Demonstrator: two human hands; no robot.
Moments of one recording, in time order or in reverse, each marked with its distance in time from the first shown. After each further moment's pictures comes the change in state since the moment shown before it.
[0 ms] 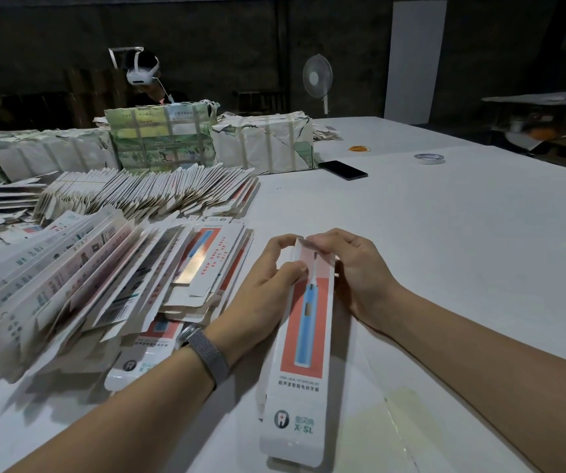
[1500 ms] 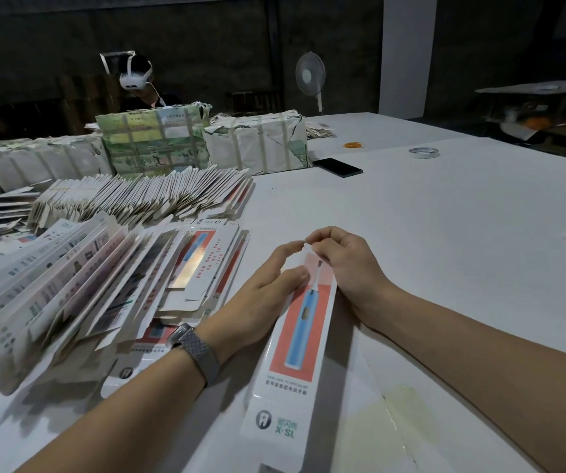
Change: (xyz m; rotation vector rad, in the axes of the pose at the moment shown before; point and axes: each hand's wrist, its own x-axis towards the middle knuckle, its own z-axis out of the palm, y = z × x) left_hand -0.002 0.006 -0.008 0.163 -0.168 -0.043; right_hand 0.007 0.006 -0.001 -0.170 0.077 -0.038
